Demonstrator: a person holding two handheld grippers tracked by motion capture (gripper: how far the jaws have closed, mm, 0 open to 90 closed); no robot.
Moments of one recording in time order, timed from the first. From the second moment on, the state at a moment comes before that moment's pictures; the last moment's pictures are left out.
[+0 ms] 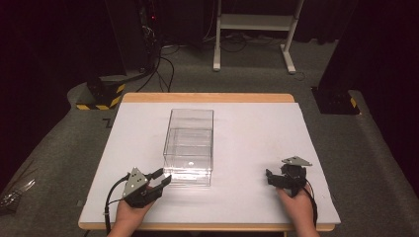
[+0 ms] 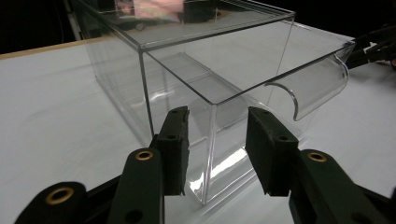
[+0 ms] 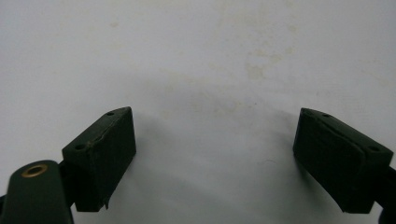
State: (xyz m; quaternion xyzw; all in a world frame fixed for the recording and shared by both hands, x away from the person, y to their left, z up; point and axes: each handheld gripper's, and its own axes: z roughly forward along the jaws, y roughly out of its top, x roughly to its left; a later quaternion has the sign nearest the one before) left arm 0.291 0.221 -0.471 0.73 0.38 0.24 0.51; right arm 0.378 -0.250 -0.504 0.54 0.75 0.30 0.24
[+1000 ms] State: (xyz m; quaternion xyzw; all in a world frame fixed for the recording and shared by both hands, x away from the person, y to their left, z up) left arm 0.331 0.208 -0.473 0.71 0.45 0.24 0.49; right arm 0.377 -0.250 -0.504 0.53 0.75 0.30 0.24
